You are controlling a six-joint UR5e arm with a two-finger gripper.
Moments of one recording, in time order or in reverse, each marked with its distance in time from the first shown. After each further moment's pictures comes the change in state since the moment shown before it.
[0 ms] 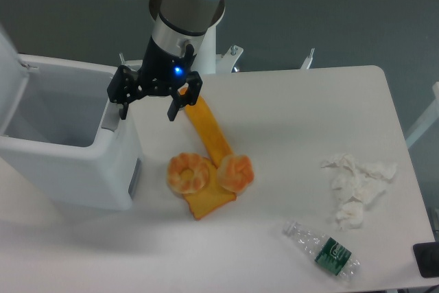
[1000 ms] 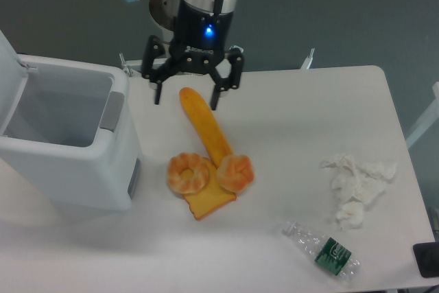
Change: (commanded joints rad) arm 0.094 0.014 0.121 0.037 0.309 0.625
